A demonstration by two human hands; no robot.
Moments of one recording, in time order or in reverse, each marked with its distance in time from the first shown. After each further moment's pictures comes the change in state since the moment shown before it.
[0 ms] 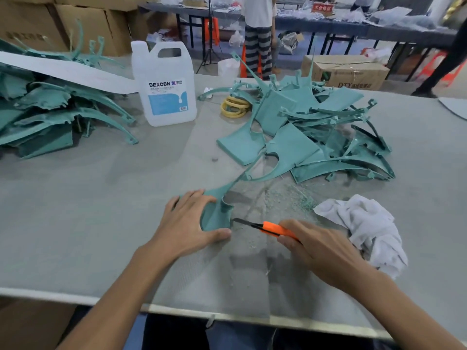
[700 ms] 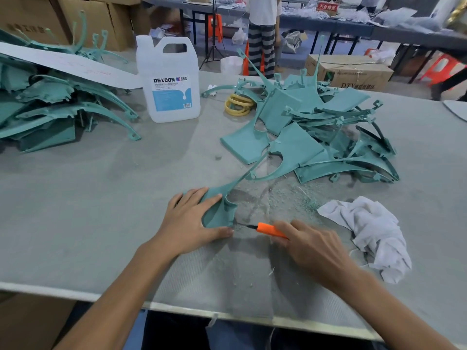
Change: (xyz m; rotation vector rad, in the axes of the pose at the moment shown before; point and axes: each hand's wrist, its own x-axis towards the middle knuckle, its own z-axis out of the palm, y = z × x) left_hand 0.007 -0.008 0.009 0.051 -0.008 0.006; right_hand 0.017 -0.005 0.026 -0.160 0.205 -0.065
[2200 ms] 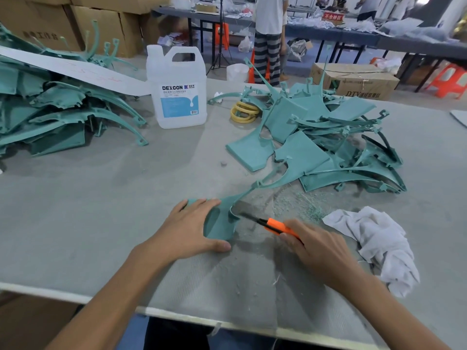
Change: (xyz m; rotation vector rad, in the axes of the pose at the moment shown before) left_hand -0.005 -0.006 -0.019 -0.089 -0.128 0.026; right_hand 0.010 0.014 0.000 0.183 -0.122 0.173
